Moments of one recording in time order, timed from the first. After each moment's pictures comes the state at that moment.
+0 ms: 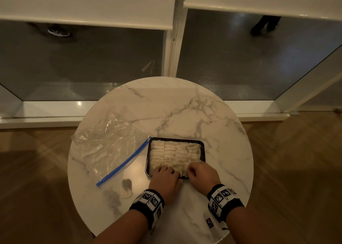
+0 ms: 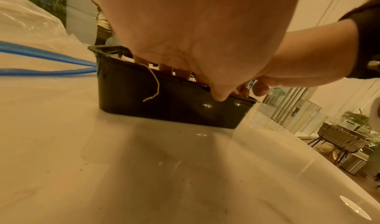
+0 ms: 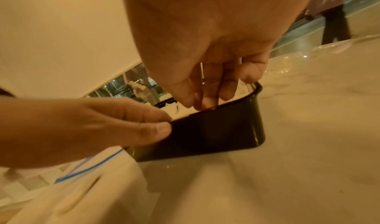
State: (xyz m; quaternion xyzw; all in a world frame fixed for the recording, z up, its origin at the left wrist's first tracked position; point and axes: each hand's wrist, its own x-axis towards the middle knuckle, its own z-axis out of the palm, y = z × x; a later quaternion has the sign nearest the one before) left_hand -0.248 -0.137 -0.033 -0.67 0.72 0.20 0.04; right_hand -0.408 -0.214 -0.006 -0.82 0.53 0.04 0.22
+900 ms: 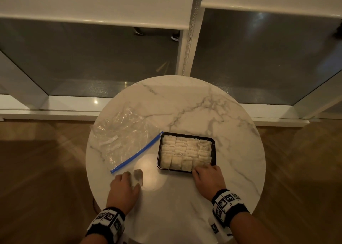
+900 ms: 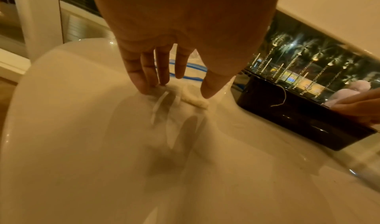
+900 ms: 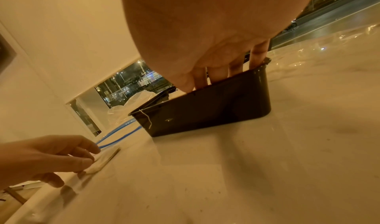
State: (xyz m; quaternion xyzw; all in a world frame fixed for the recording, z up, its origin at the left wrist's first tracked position) left_hand -0.153 -0.019 -0.040 -0.88 0.36 0.27 -0.14; right_hand -0.407 -0.185 -0.013 -0.86 0.49 0.06 0.16
